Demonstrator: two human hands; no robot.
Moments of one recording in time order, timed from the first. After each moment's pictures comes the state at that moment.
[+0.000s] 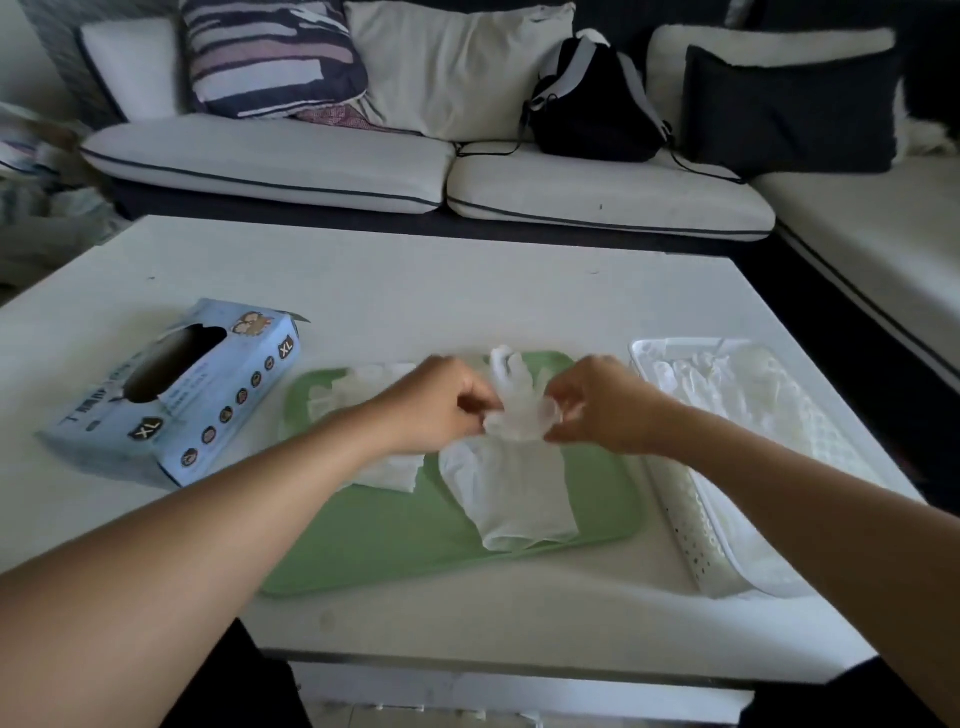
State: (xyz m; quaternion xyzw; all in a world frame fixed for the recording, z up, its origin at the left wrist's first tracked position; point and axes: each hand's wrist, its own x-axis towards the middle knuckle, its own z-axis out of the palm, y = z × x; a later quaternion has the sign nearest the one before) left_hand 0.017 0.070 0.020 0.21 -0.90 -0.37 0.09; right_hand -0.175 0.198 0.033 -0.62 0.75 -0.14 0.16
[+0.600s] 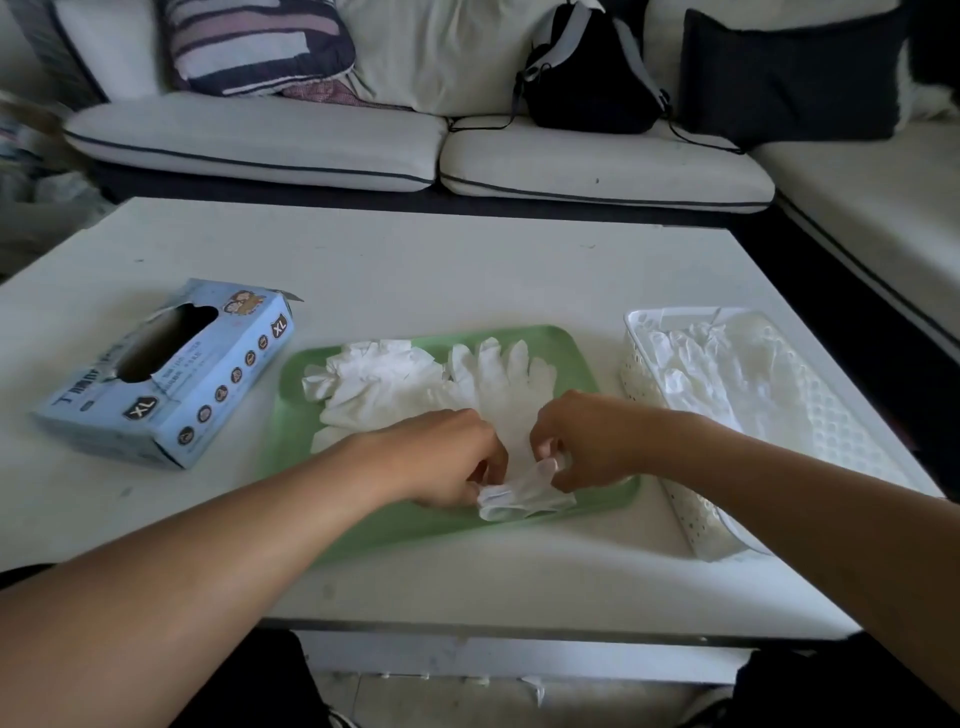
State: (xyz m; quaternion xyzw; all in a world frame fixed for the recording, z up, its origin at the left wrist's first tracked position) left_hand 0.031 0.113 0.003 0.13 -0.97 -0.16 -0.14; right_hand -0.146 0.218 0.013 -0.70 0.68 0.05 0.20
